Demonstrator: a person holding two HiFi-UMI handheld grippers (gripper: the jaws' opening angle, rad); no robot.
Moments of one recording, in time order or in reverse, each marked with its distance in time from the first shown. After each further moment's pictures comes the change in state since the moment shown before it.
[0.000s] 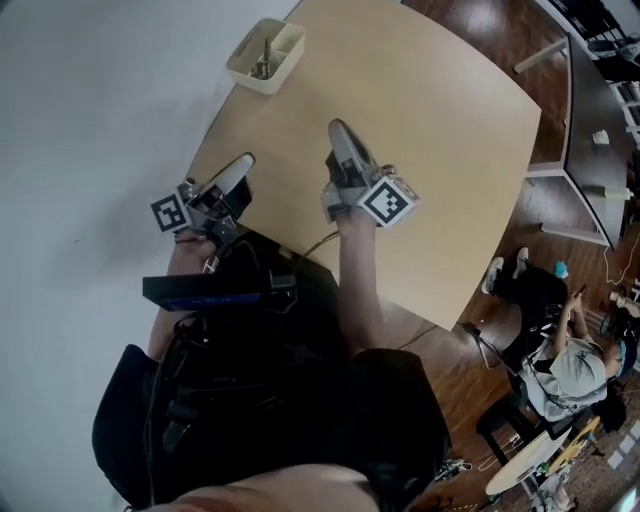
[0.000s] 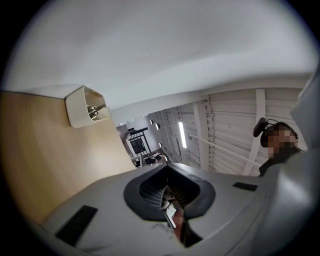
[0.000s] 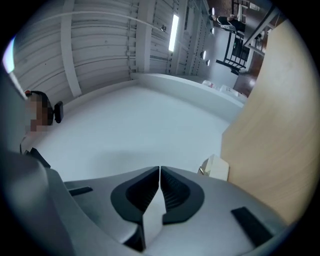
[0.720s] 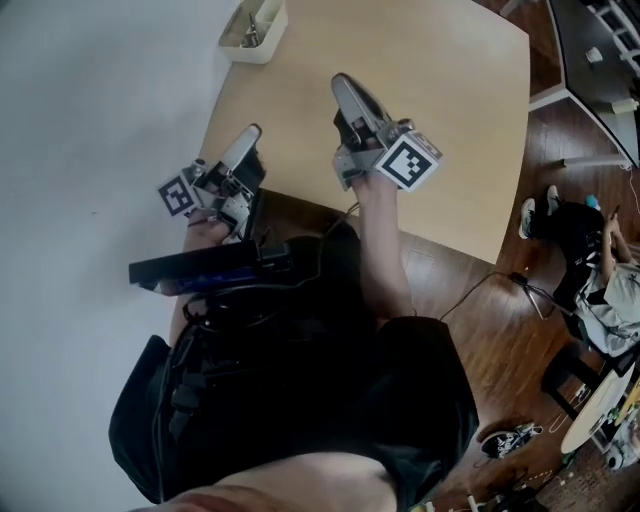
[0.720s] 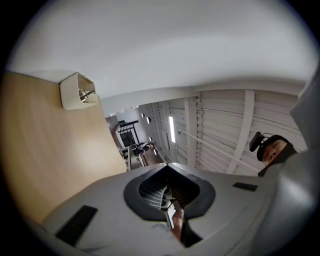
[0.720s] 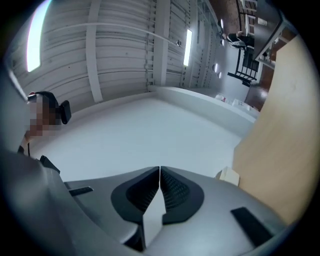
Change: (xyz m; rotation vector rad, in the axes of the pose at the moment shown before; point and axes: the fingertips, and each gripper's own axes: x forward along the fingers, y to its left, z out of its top) left arm 0.034 -0.037 -0.010 -0.079 0.097 -0.152; right arm -0.032 0.054 0.053 -0.130 -0.175 0.019
